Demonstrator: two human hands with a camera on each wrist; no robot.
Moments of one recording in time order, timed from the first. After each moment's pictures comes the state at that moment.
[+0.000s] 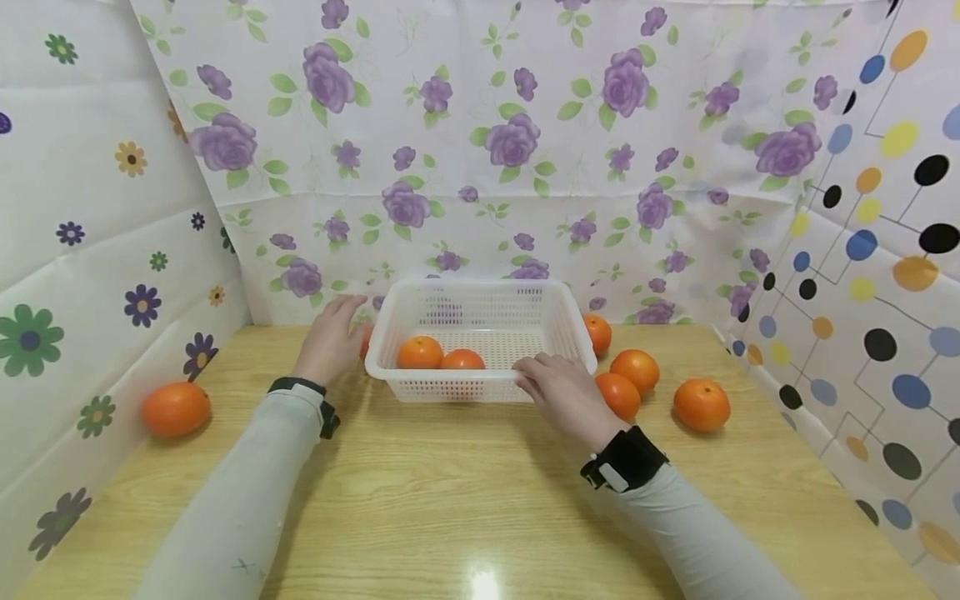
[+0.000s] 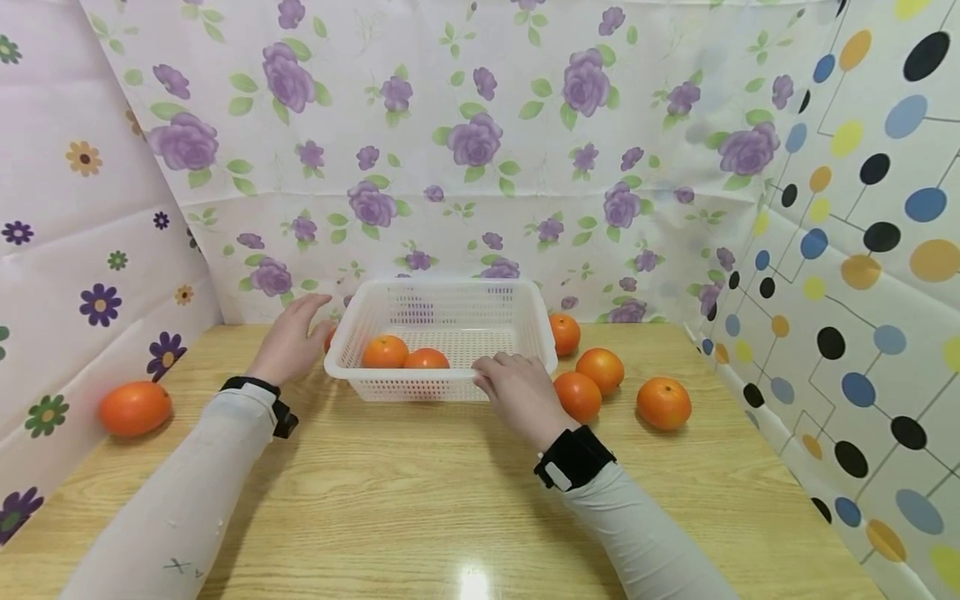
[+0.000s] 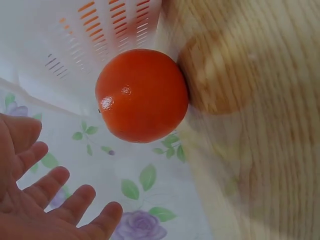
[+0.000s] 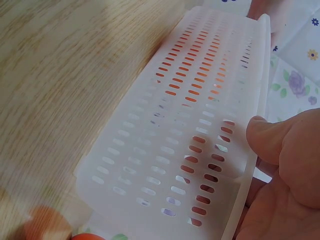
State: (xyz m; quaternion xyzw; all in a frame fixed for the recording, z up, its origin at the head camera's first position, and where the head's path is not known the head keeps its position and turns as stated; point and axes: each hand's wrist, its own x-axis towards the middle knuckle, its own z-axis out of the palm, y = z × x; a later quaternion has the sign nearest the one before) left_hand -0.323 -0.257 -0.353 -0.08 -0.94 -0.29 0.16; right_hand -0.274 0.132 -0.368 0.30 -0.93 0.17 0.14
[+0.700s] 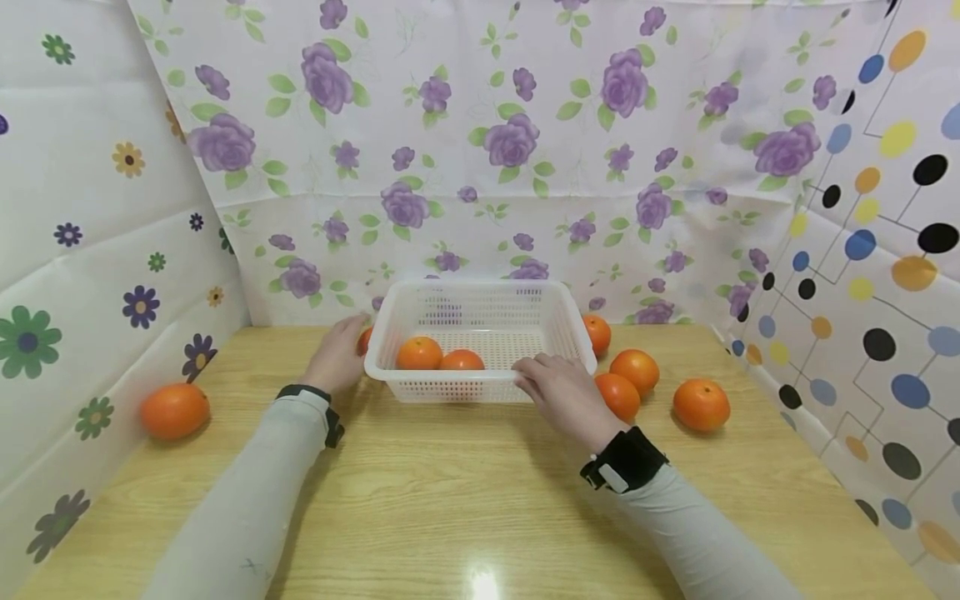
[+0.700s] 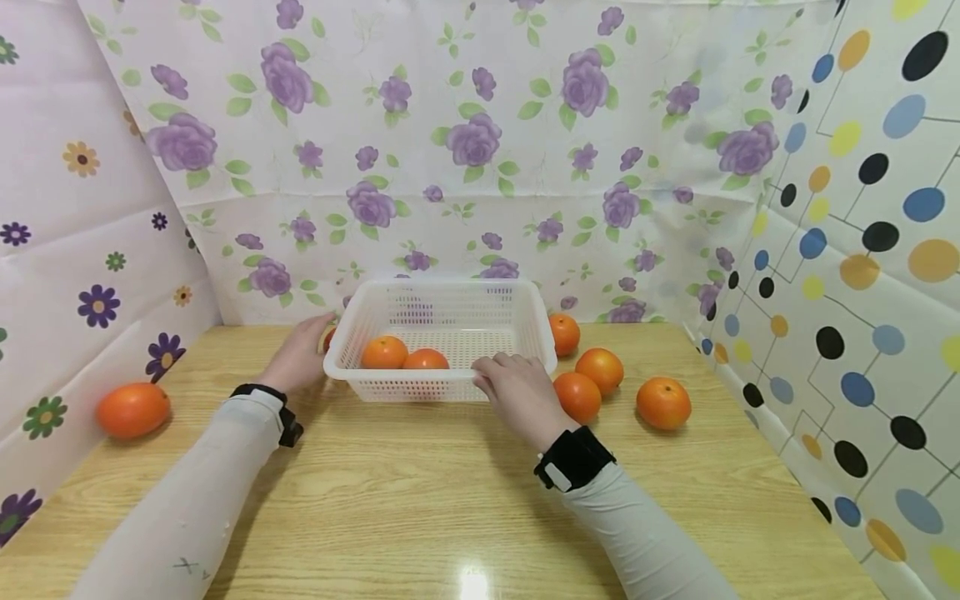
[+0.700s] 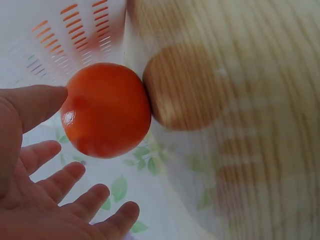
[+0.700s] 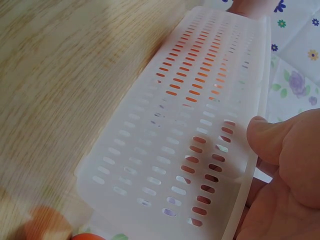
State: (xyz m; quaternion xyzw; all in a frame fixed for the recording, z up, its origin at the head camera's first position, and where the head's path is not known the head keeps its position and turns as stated) left_hand -0.334 -0.258 -0.382 -0.07 -0.95 -0.29 0.09; right_hand -0.275 0.132 -0.370 0.30 -0.93 0.17 0.15
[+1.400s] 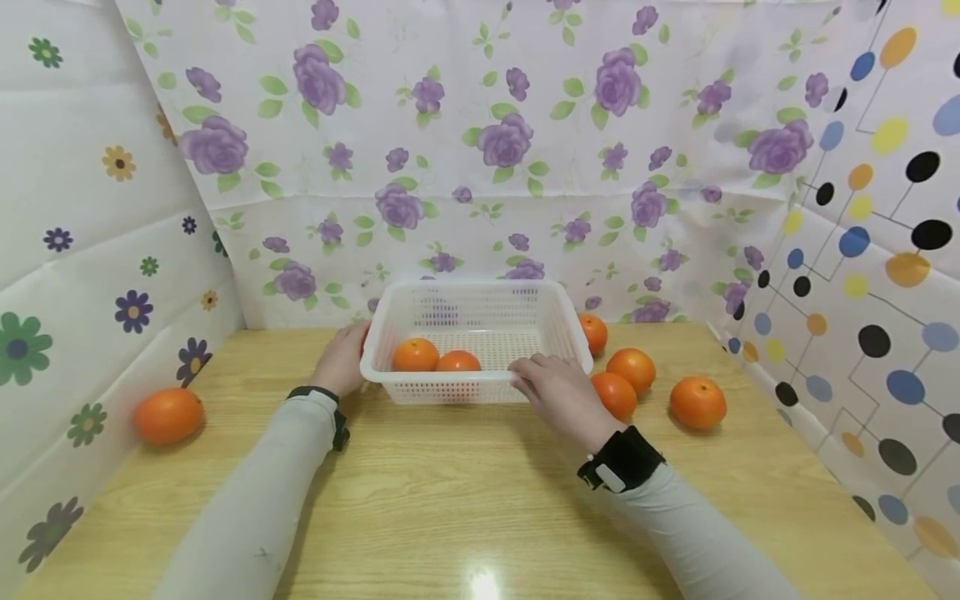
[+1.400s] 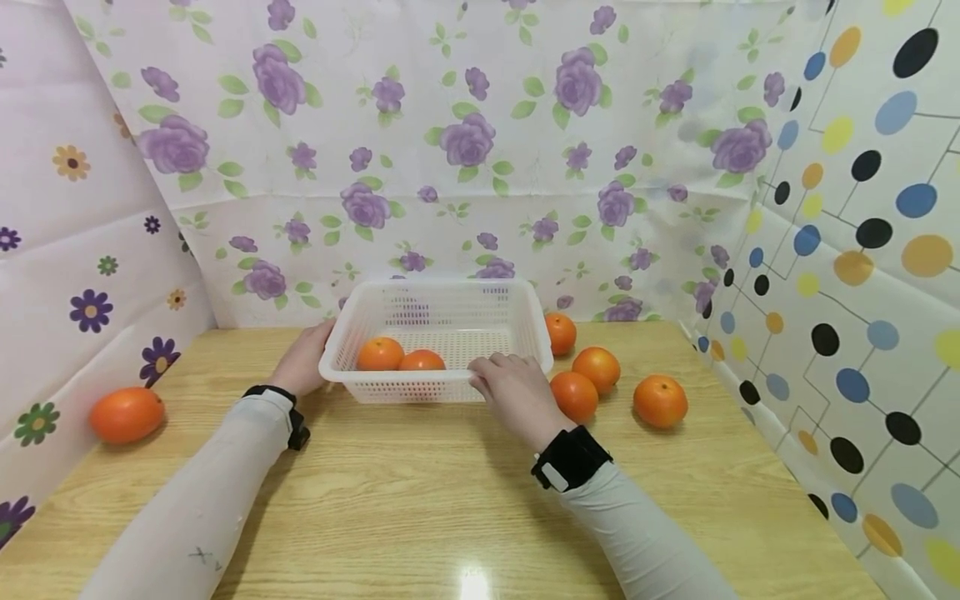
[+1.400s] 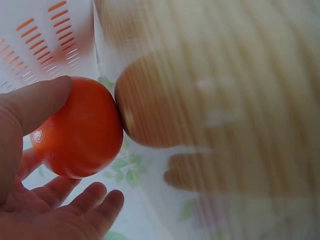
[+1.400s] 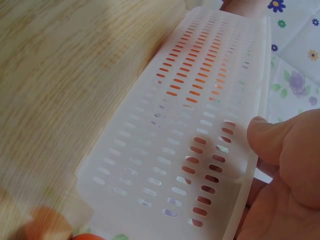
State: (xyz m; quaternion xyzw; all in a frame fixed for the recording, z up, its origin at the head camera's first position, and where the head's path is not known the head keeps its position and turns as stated) left_hand -0.349 -0.251 -0.400 -0.08 -0.94 -0.31 0.10; right_hand -0.275 0.132 -0.369 0.29 -0.93 0.17 0.13
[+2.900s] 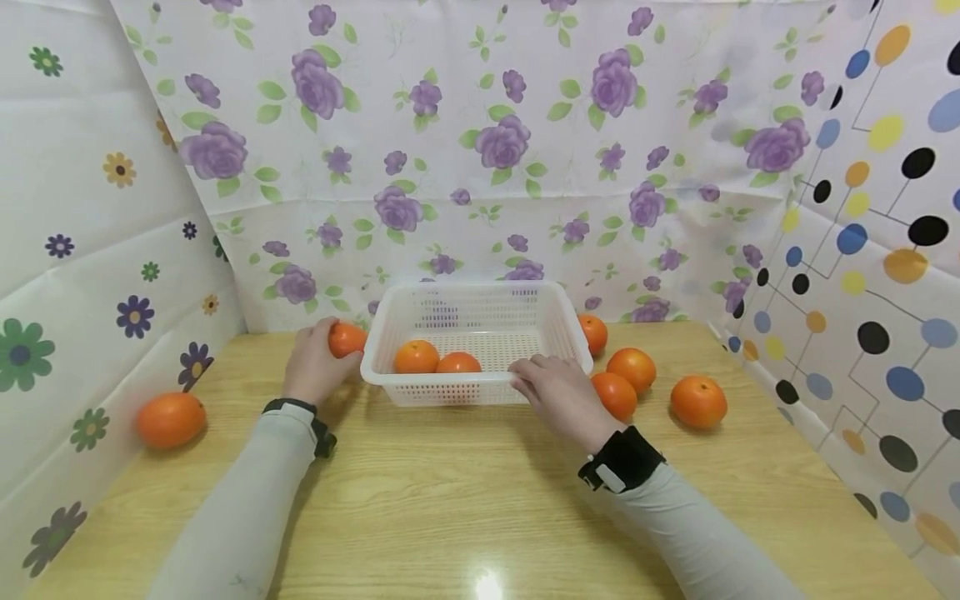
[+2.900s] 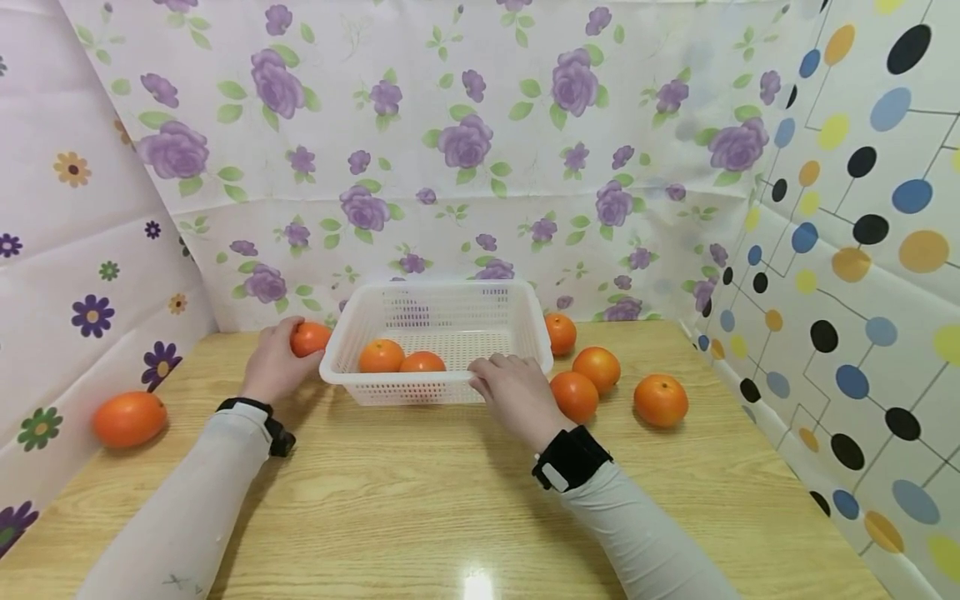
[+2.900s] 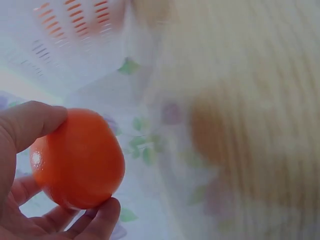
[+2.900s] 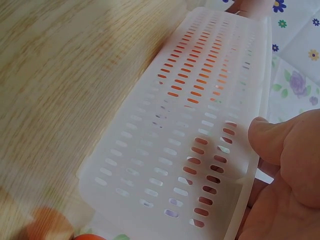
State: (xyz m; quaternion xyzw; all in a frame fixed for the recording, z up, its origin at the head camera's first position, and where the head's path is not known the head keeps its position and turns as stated) left_hand -0.323 -0.272 -0.386 0.03 -0.93 -0.34 0.14; right_hand -0.273 0.131 -0.368 0.29 -0.93 0.17 0.13
